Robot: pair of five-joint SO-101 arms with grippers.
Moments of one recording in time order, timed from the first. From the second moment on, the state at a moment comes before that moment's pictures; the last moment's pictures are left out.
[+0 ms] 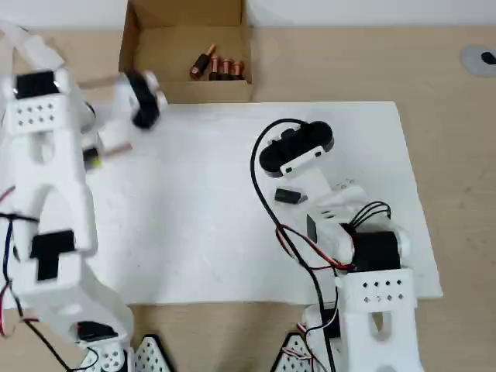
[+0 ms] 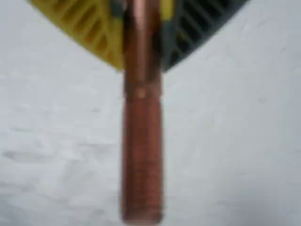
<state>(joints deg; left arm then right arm) -14.4 10.0 -14.6 100.1 -89.4 -8.8 -58.4 48.9 72.9 15.7</state>
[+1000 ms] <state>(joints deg) -14.4 20.7 -4.0 85.9 -77.8 -8.8 -58.4 53.4 69.0 15.7</state>
